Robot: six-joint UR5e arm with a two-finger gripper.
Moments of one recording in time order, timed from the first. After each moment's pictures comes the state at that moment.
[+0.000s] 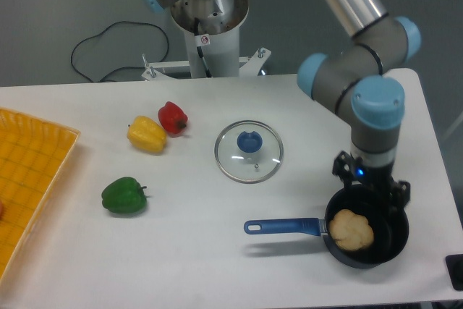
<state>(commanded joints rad) 2.75 -1.99 -1.65 -0.89 1.57 1.35</state>
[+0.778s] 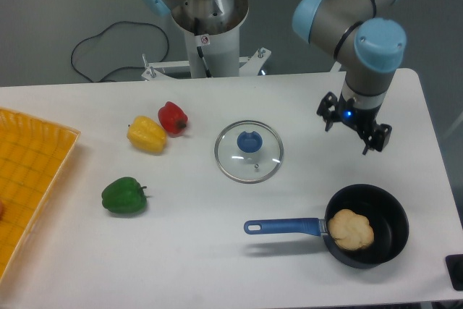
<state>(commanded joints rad) 2.80 -1.83 -1.63 -1.24 1.56 1.53</state>
